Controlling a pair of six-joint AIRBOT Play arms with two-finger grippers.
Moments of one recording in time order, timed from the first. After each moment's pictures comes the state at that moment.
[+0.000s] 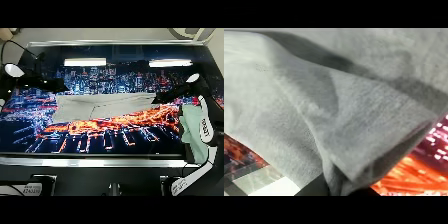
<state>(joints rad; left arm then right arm) -0.01 -1.52 1.48 0.98 -1.17 -1.37 -0.18 -1.86 1.62 -0.91 1.40 1.02</state>
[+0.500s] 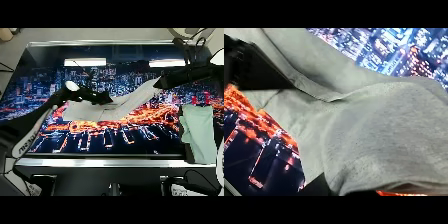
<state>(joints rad) -0.42 -1.82 1.48 0.56 -0.91 -1.36 -0.06 -1.40 1.62 -0.92 1.44 1.00</state>
